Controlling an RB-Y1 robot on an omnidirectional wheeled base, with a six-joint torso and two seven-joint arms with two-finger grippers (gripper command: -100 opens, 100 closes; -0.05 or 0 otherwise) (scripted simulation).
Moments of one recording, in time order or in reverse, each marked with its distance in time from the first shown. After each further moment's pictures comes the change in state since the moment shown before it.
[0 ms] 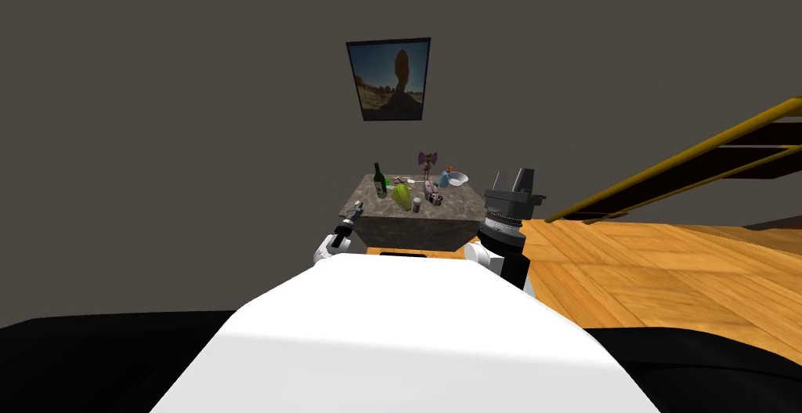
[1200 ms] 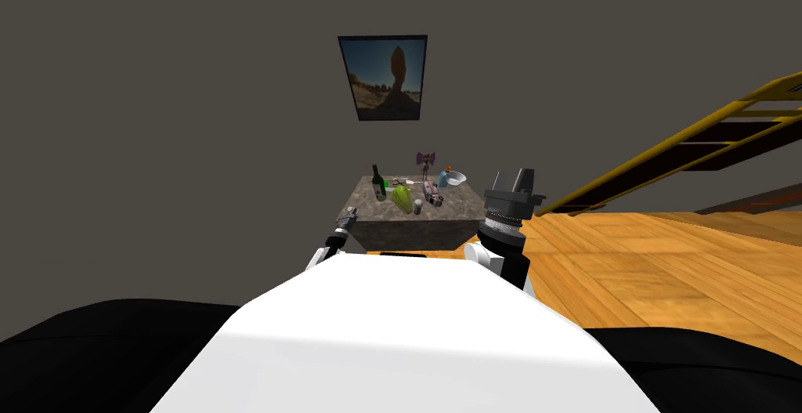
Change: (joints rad) left arm 0.232 -0.081 0.060 -0.282 -0.068 0.057 0.013; right arm 0.000 0.000 0.000 0.000 0.000 0.000 0.000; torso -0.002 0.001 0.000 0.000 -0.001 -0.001
